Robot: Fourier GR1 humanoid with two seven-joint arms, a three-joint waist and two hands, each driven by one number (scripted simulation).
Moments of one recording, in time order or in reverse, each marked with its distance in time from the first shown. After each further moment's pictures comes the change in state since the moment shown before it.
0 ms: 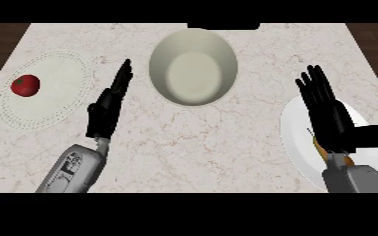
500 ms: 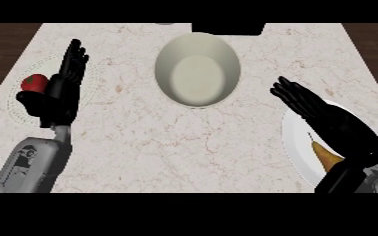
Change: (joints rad) left arm -0.008 0.107 0.188 -0.052 0.078 0.000 -0.032; right arm -0.027 -0.209 0.138 -0.269 0.035 0.496 -0.128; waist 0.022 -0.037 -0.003
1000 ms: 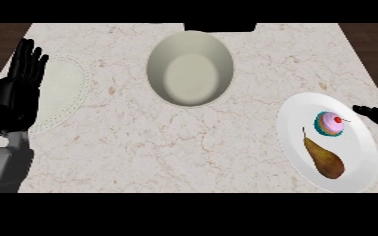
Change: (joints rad) left arm 0.073 0.097 0.155 -0.038 0.113 -0.092 -0.031; right arm 0.219 -0.288 -0.263 -0.093 0.199 0.127 -0.412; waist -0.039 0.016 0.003
